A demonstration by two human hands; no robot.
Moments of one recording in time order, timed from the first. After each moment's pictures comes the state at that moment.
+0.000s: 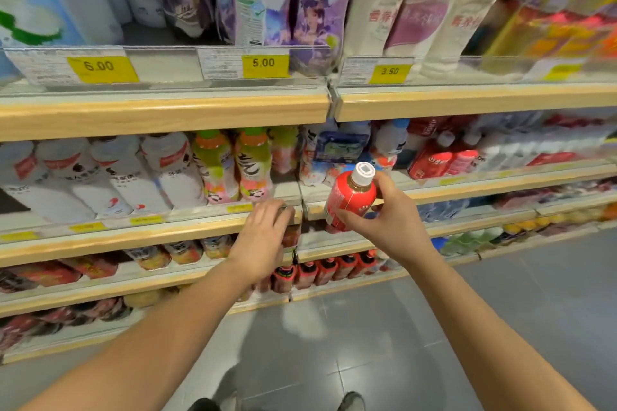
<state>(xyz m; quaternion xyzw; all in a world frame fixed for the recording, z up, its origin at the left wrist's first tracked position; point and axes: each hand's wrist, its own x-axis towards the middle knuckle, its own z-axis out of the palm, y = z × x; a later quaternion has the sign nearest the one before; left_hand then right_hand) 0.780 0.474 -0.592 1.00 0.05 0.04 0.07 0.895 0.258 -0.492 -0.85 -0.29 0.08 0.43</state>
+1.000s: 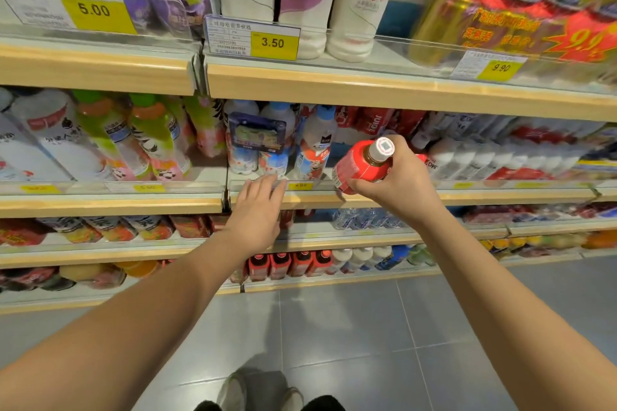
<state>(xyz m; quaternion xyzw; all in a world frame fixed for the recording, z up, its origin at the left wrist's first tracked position) 0.901 0.346 -0.581 0.99 0.15 0.01 0.07 1.057 0.147 -0.470 -0.88 -0.31 0.07 0.36</state>
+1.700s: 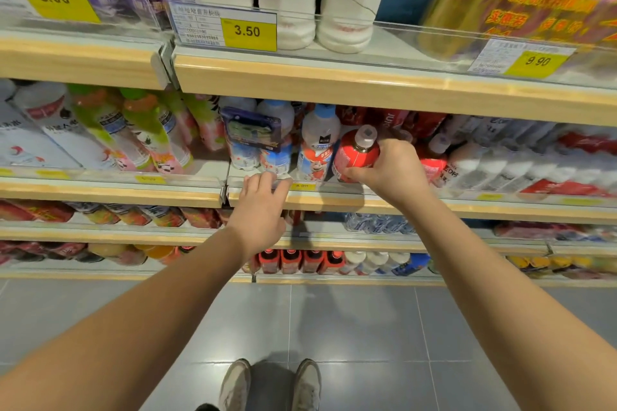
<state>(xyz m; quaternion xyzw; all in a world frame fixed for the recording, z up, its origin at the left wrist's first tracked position) 0.922 0.329 -0.578 0.97 0.22 0.00 0.10 1.114 0.181 -0.493 -0.91 -0.33 0.10 0.23</state>
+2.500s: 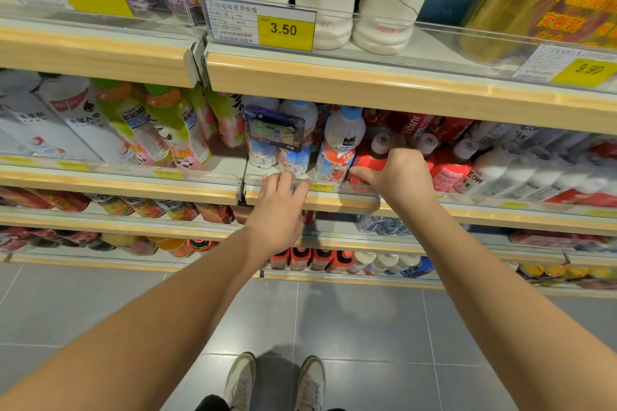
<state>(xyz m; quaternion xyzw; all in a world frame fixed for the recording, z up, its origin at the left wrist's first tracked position) 0.922 0.331 -0.581 0.97 0.21 0.00 0.09 1.112 0.205 -0.522 -0.94 -0.32 0.02 0.13</state>
